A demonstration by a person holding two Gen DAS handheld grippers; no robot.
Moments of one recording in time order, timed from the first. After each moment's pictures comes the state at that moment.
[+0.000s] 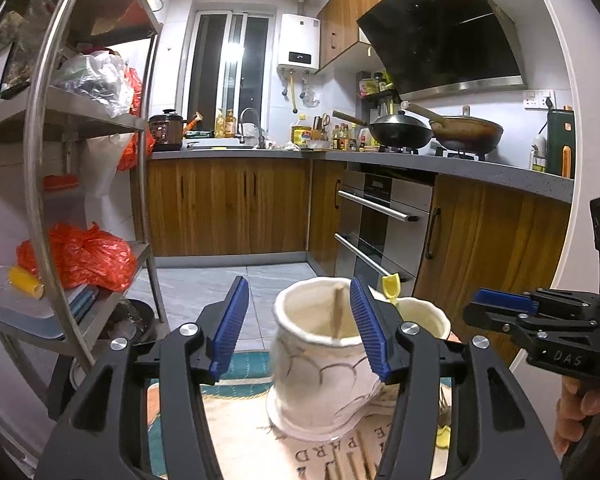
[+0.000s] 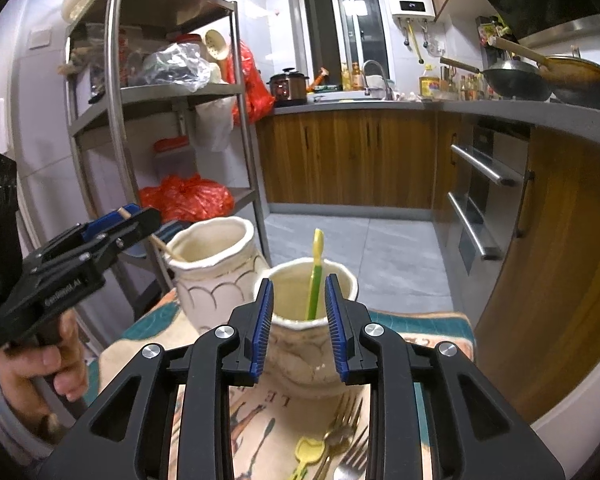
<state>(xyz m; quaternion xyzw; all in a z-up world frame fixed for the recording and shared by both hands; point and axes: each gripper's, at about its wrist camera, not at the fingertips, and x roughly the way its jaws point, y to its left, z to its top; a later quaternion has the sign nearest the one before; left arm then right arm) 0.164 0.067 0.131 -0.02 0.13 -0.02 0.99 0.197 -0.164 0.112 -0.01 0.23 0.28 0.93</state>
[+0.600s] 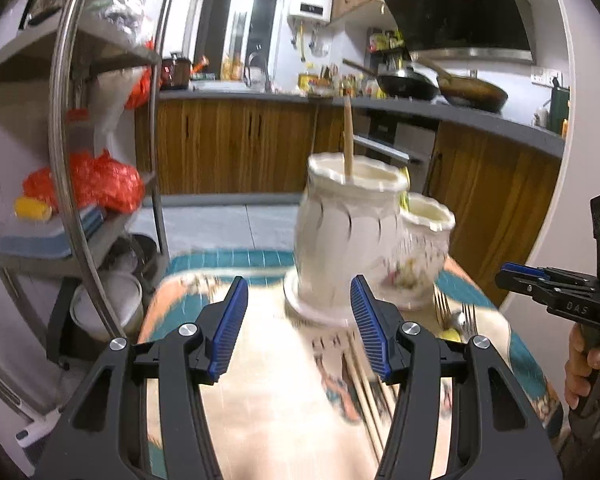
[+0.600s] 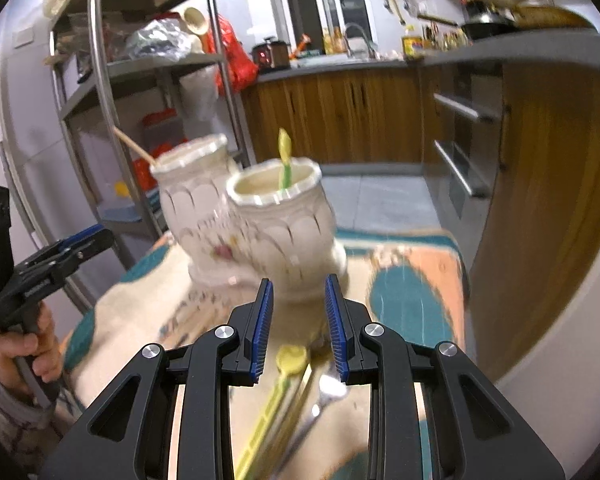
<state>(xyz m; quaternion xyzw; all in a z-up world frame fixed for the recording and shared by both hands) 0.117 0.093 0.069 -0.04 0.24 -0.03 0.97 0.169 -0.207 0.052 0.02 0.32 0.26 0.91</state>
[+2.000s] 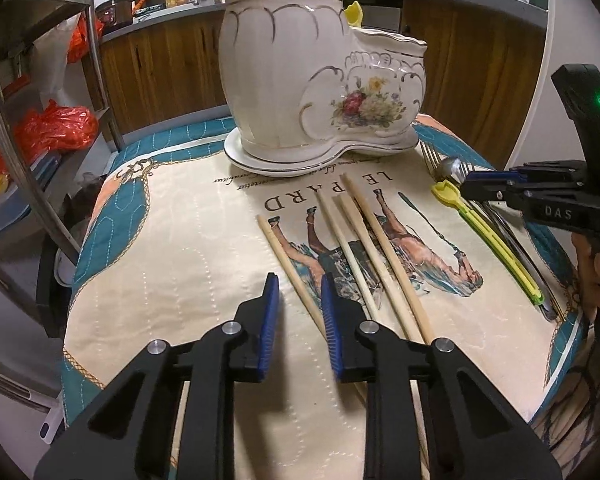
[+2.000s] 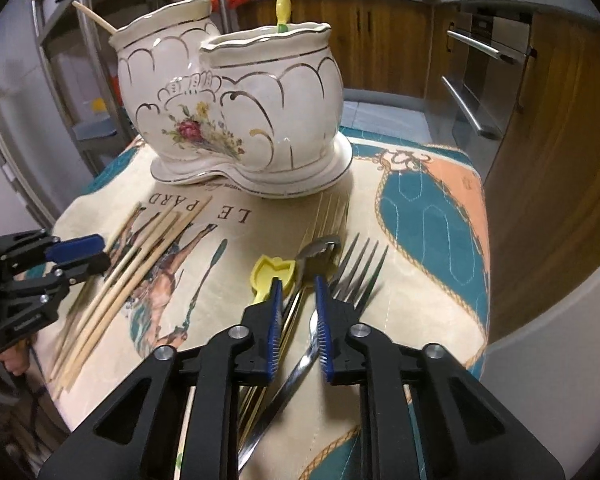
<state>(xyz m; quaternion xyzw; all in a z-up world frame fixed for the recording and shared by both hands) 0.126 0.054 -0.001 0.03 0.40 -0.08 0.91 0.190 -0.173 0.007 -0.07 0.42 0.25 0.87</state>
